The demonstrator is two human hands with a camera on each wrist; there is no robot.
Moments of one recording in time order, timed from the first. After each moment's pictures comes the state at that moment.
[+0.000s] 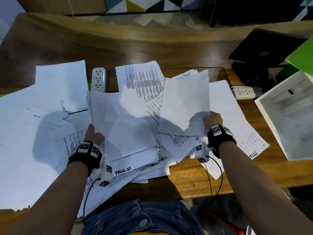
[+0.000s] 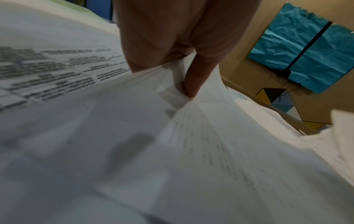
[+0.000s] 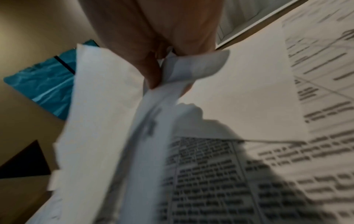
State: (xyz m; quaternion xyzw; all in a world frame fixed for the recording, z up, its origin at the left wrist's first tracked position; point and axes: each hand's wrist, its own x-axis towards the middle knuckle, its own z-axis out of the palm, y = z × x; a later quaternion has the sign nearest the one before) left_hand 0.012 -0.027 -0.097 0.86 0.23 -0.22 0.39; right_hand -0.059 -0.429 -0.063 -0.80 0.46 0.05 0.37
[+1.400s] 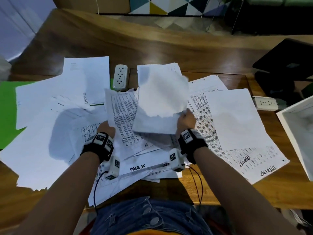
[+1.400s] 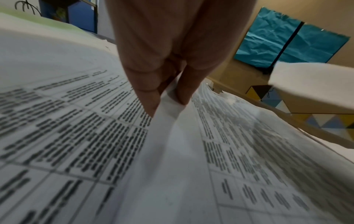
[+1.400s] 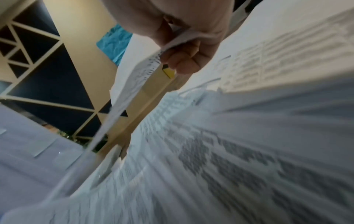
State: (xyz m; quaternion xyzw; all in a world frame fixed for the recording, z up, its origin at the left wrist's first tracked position) left_hand 0.017 -0.010 -0.091 0.89 0.22 -0.25 0.30; right_hand -0.016 -0.275 -0.067 -0.84 0.34 -0.01 0.42
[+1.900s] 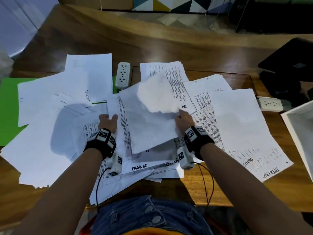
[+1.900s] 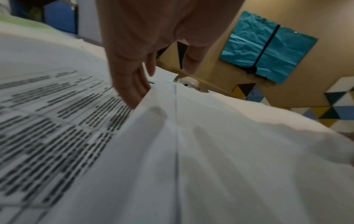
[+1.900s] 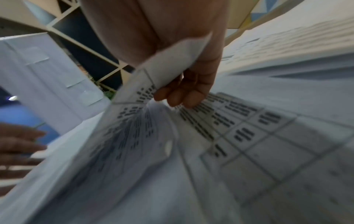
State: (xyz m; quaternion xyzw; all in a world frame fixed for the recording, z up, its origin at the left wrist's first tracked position) left_hand 0.023 -0.020 -0.085 0.83 0.32 -0.16 0.43; right_hand -0.007 -0.281 -0.078 -0.88 0.20 0.14 0.40
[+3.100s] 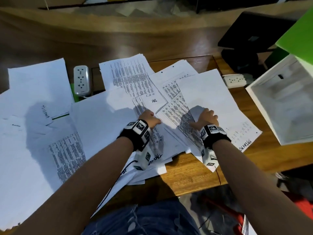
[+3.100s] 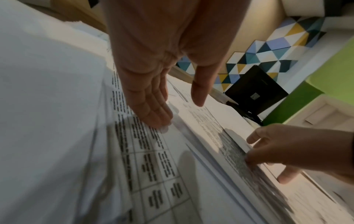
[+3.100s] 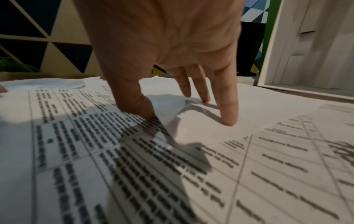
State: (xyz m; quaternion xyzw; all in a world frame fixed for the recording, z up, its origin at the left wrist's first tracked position) left_hand 0.013 -0.223 -0.077 0.85 -0.03 -0.40 0.34; right_hand -0.073 -0.431 -0.093 -0.88 0.41 0.22 0.11
